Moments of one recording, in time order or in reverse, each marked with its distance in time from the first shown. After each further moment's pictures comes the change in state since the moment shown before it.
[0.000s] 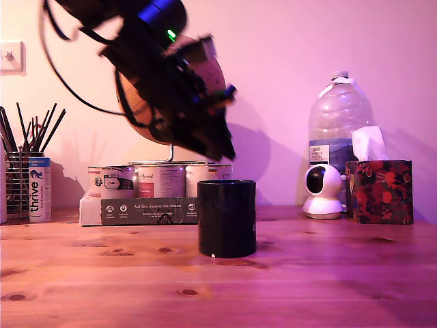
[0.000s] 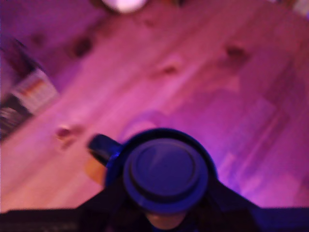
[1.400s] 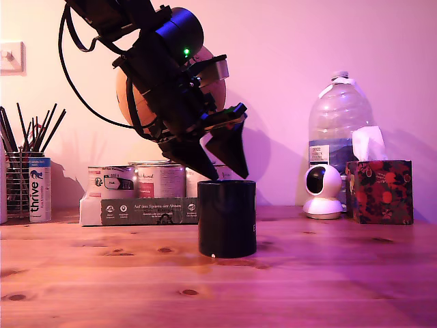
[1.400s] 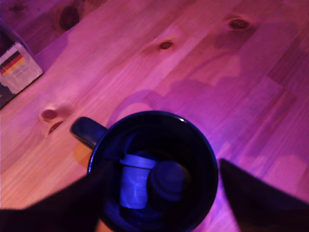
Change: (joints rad) arm -0.013 0.040 0.025 -0.056 -0.027 0.000
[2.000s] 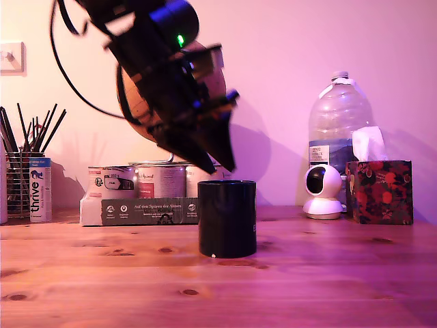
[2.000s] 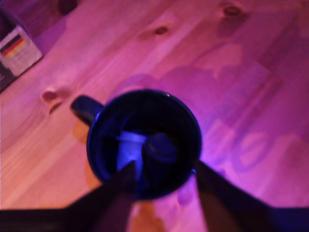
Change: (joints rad) arm 0.000 -0.067 0.000 -0.123 -0.001 0.000
